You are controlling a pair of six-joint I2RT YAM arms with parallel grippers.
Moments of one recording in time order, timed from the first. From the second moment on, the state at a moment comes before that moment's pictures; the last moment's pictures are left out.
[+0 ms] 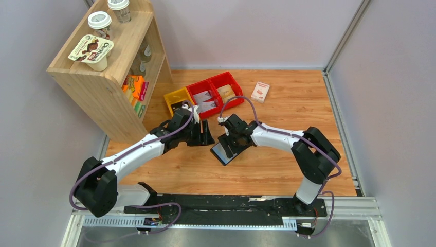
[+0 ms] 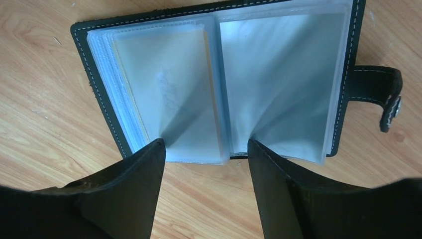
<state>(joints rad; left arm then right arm) -0.61 1.26 0.78 -0.29 0.20 -0.62 0.81 1.73 1.05 -0.47 -0.03 0.24</state>
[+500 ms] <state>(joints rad) -0.65 1.34 0.78 -0.24 0.21 -0.63 0.75 1.75 1.06 -0.46 -0.12 0.26</state>
